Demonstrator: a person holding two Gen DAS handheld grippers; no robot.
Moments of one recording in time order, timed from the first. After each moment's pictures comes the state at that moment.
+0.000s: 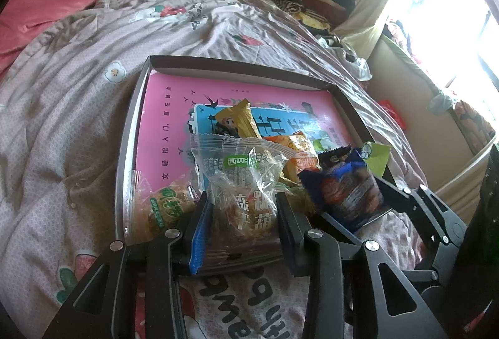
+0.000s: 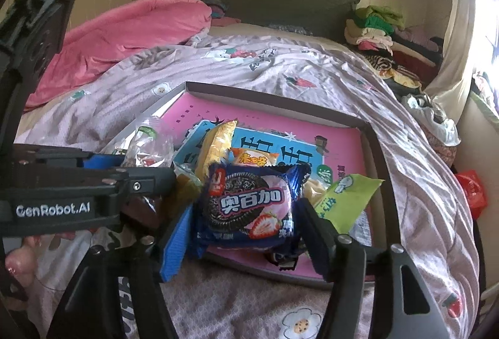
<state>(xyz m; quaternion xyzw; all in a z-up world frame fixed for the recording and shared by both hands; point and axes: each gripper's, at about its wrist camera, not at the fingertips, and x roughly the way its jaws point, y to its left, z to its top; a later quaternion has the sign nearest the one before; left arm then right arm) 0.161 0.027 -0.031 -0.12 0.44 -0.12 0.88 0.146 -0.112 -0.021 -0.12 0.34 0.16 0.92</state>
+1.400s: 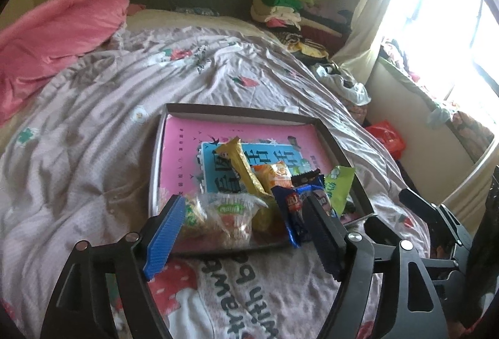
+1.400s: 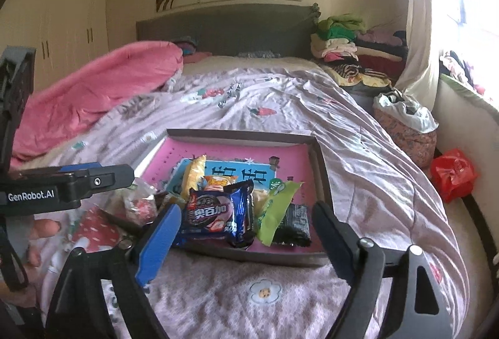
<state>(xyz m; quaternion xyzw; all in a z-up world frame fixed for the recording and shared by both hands) 0.111 0.030 0.032 -0.11 0.38 -0.09 0.91 0.094 -0.172 0.034 -0.02 0.29 0.13 0.95</state>
